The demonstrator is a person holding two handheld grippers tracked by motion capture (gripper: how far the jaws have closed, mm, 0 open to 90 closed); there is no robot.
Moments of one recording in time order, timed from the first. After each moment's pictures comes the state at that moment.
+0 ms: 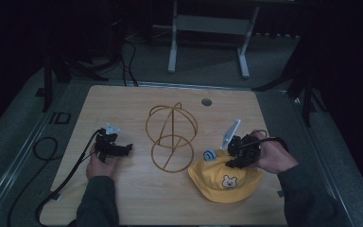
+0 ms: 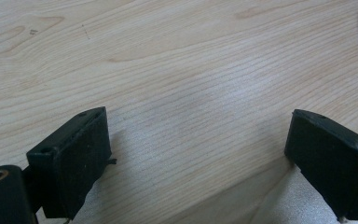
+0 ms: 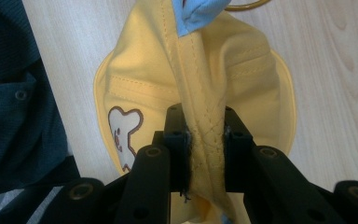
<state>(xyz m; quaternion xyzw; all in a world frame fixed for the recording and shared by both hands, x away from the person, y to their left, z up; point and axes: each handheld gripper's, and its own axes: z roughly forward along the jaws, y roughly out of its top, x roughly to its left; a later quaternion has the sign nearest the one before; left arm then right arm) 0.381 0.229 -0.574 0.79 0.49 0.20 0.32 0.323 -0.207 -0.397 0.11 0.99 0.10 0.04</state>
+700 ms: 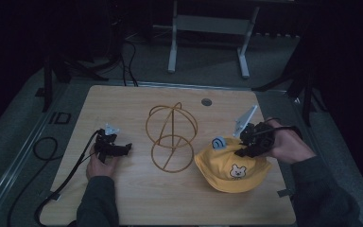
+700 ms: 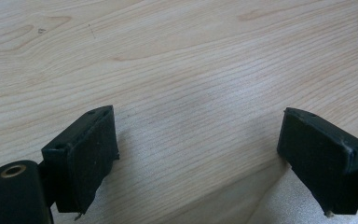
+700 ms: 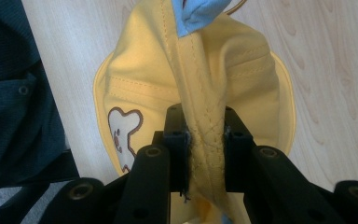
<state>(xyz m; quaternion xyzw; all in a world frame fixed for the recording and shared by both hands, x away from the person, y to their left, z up) 0.379 0.230 -0.574 0.78 0.50 0.20 0.32 0.331 -0.230 -0.356 0.12 0.98 0.13 0.06</state>
